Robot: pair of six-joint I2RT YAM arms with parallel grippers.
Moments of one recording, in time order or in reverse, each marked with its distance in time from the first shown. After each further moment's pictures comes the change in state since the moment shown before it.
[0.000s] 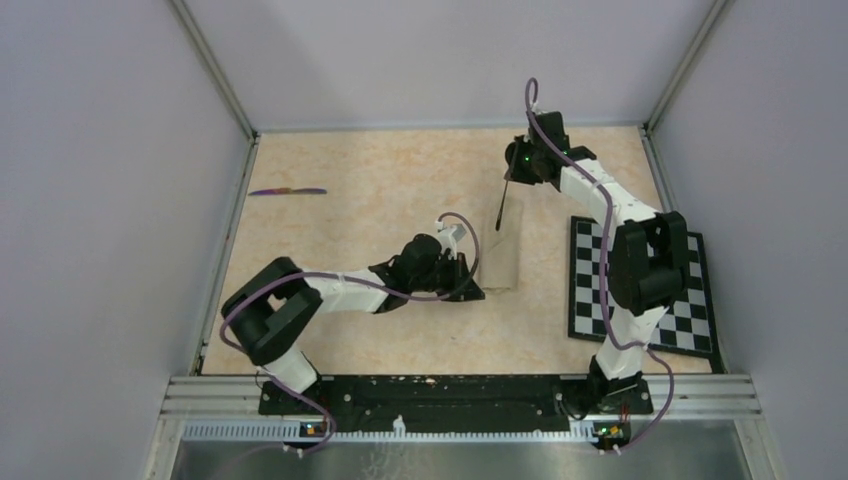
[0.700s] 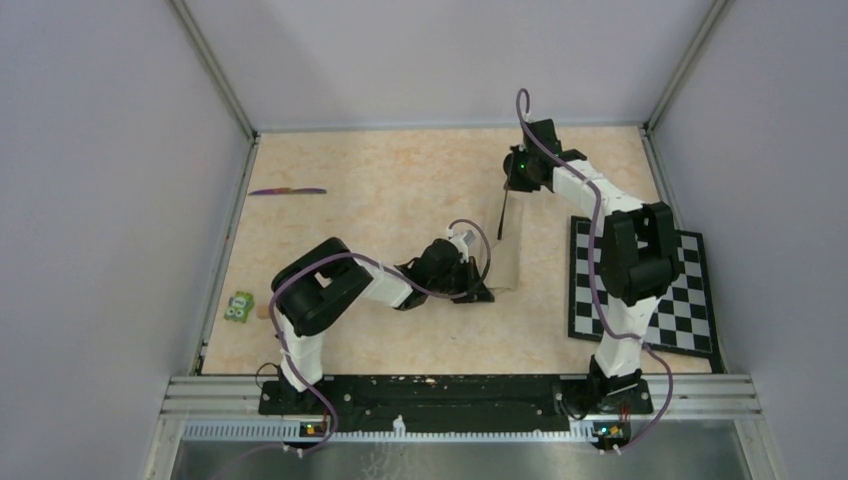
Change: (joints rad) left arm -0.022 0.309 0.097 0.158 -0.021 -0.105; right arm 0.004 0.090 0.006 -0.005 0.014 -0.029
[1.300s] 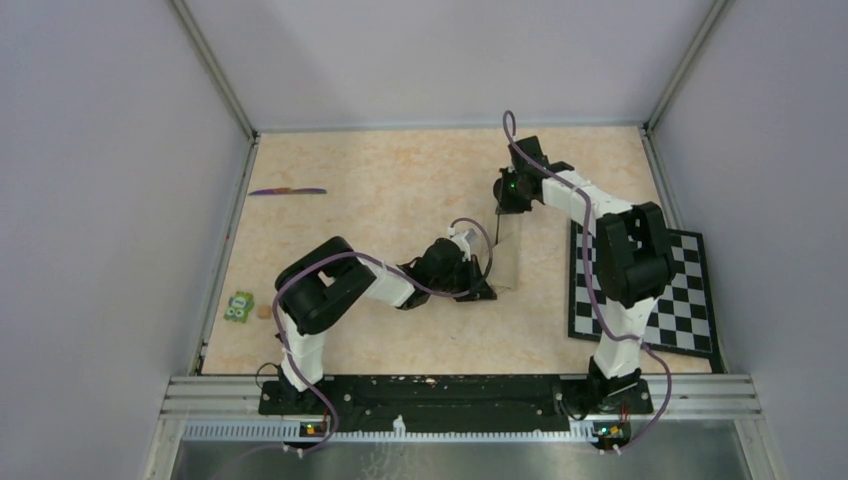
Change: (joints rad) left arm 0.000 0.029 0.019 0.024 -0.014 -0.012; right arm 0.056 -0.003 -0.092 -0.042 -0.023 0.035
